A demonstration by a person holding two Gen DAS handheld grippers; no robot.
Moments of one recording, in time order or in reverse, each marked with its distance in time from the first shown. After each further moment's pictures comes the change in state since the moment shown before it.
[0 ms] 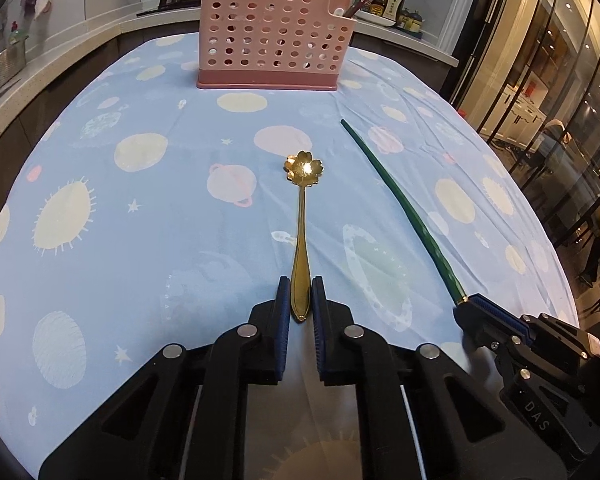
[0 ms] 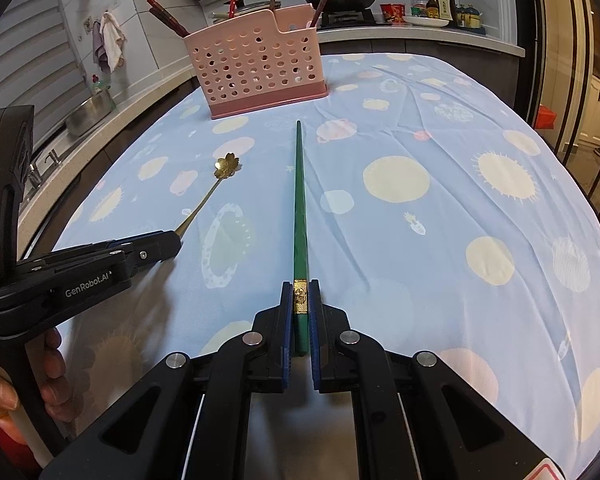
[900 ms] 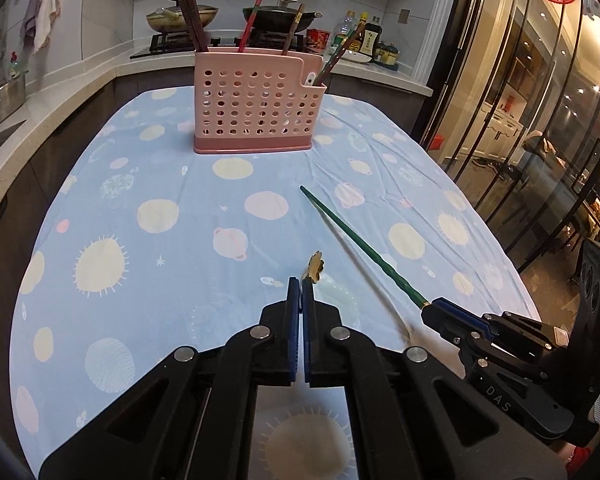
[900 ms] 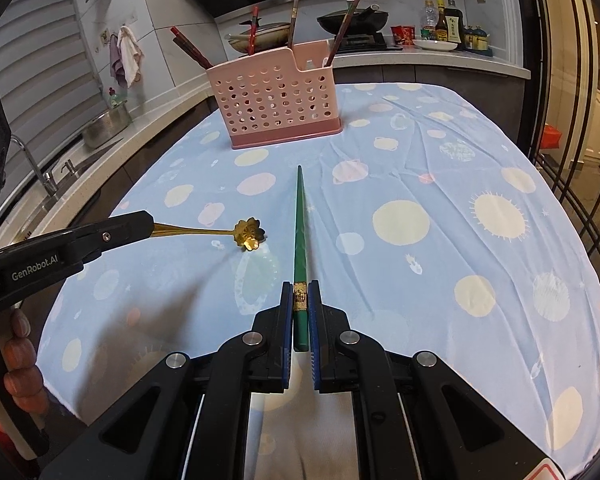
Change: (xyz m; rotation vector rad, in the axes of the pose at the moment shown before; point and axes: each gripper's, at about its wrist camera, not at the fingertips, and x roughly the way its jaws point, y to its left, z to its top) left arm -0.067 -0.013 0.019 0.040 -0.119 -0.037; right arm -0.034 0.006 0.018 -0.025 -0.067 0.037
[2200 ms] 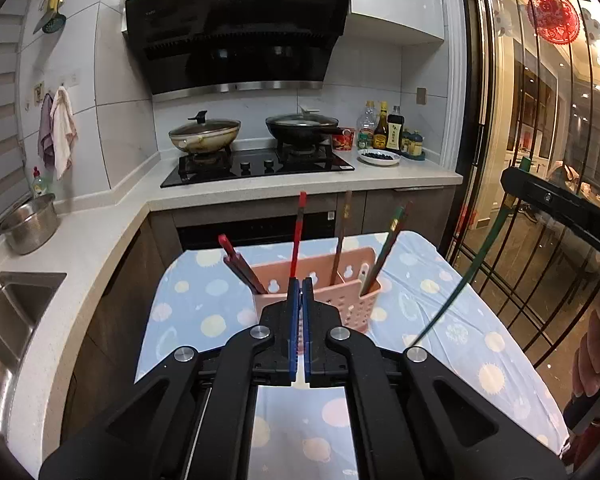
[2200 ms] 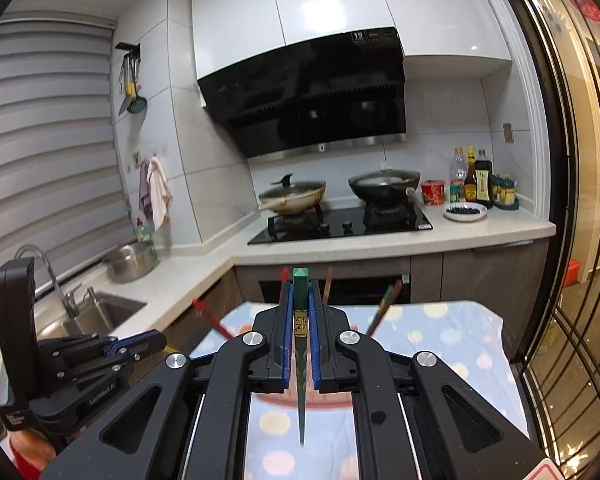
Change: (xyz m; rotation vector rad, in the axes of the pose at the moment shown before) left arm -0.048 0.028 0.198 0.106 -0.305 0.158; right arm -0.065 0.019 0.267 -0.076 -0.472 0.086
